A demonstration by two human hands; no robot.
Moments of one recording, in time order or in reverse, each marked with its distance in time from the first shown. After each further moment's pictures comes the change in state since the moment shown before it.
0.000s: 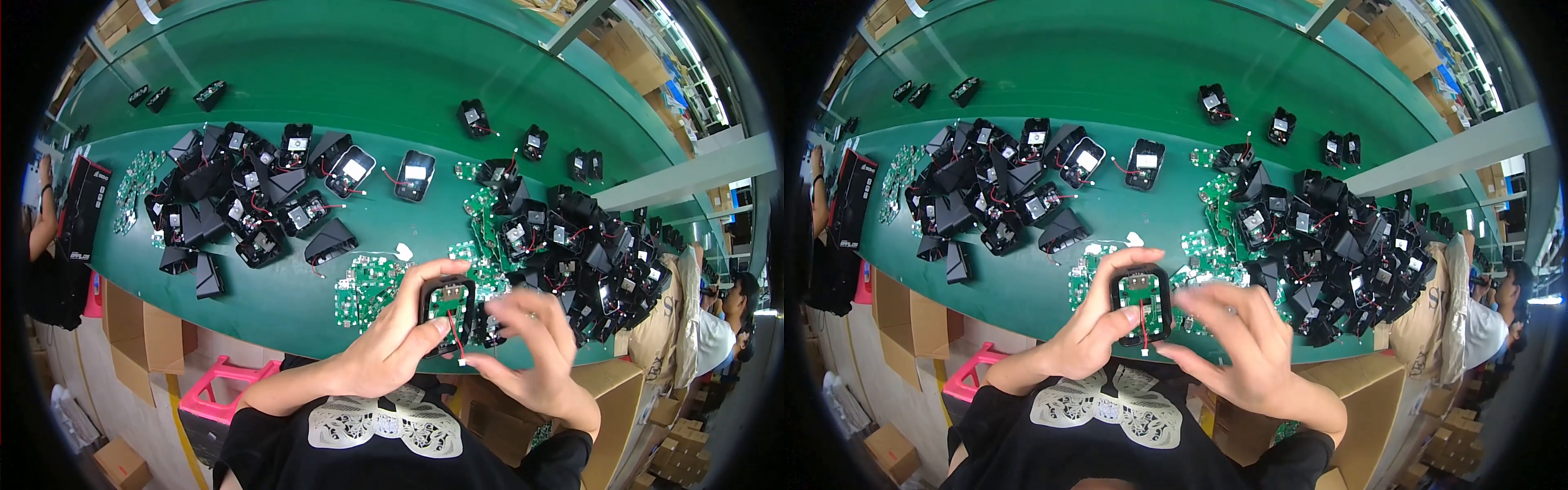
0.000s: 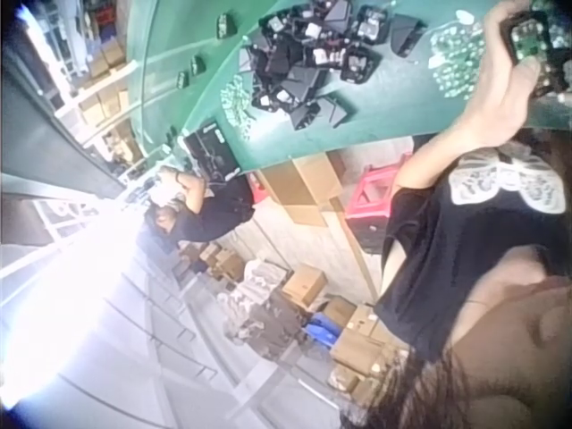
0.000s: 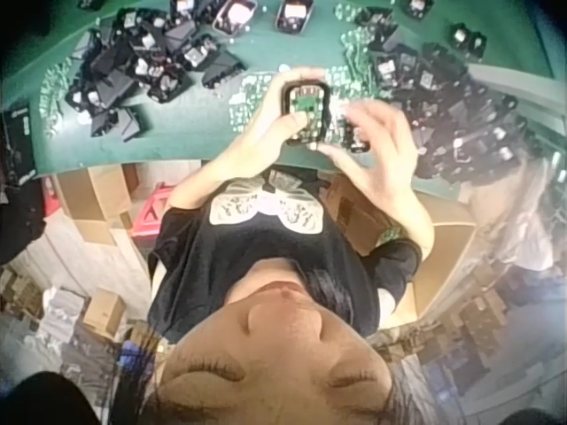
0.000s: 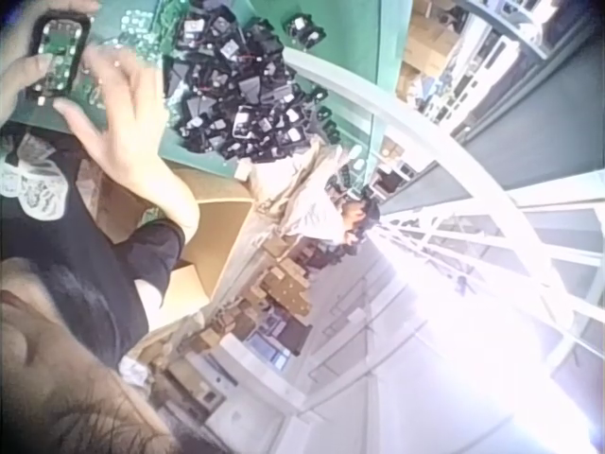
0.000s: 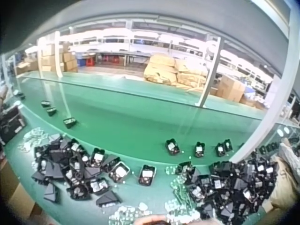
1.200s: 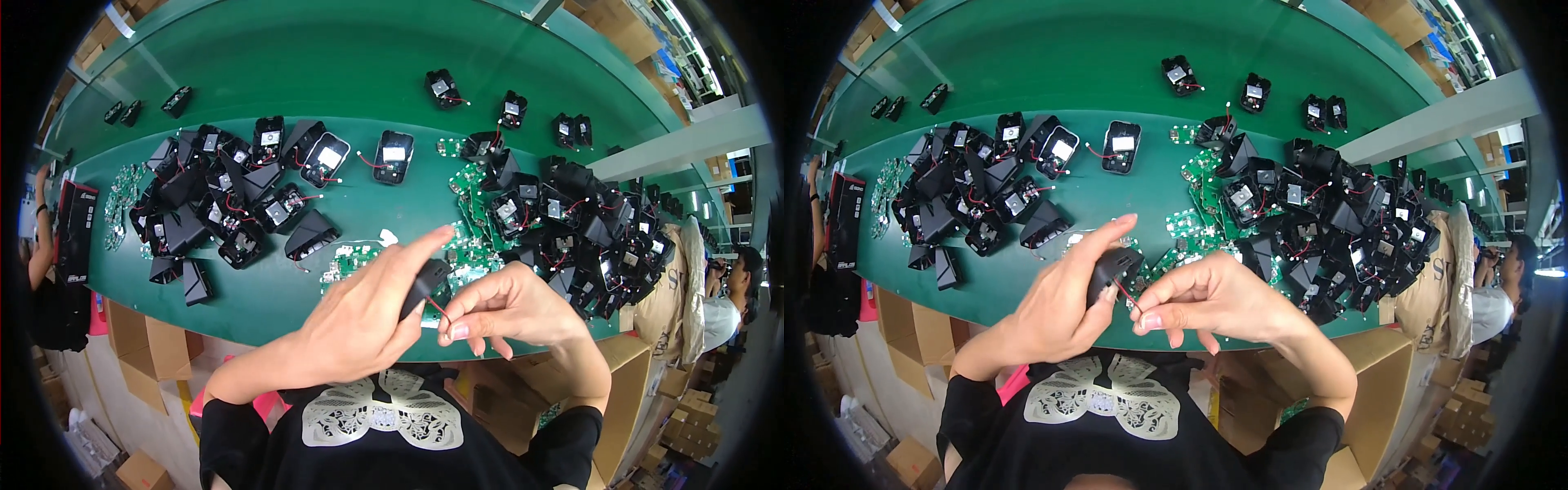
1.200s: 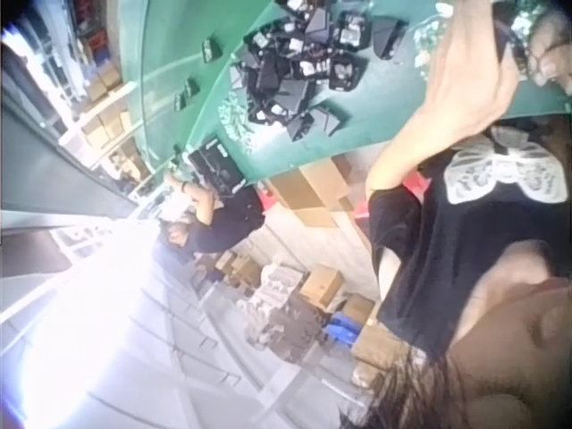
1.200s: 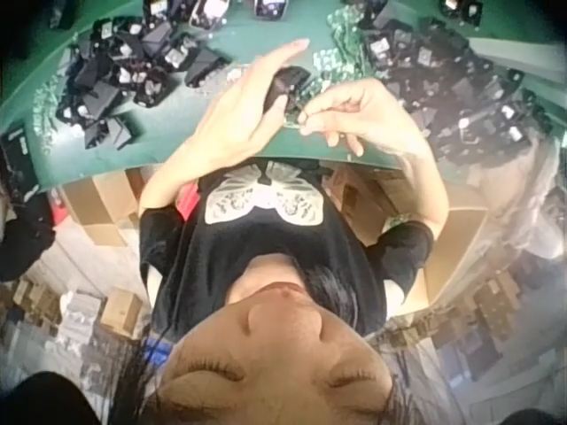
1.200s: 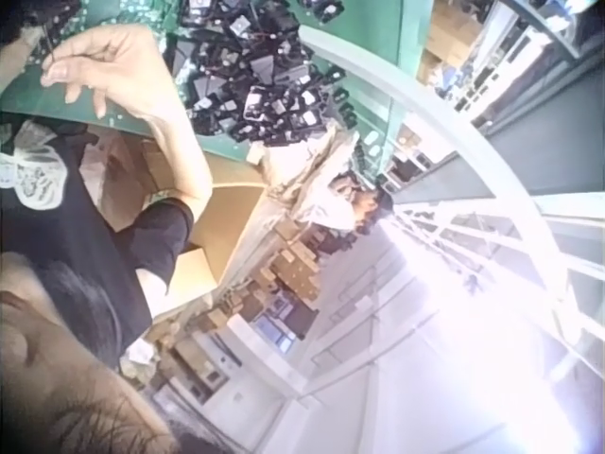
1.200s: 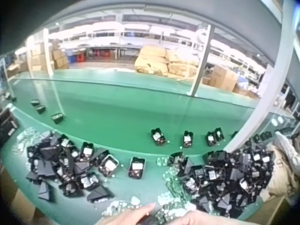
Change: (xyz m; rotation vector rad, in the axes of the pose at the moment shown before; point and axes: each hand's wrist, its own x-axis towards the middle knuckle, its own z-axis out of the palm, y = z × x) left_hand 0.014 0.007 -0.019 0.916 -0.045 0.316; right_hand 0.024 0.037 -0.001 1.254 -0.685 0.992
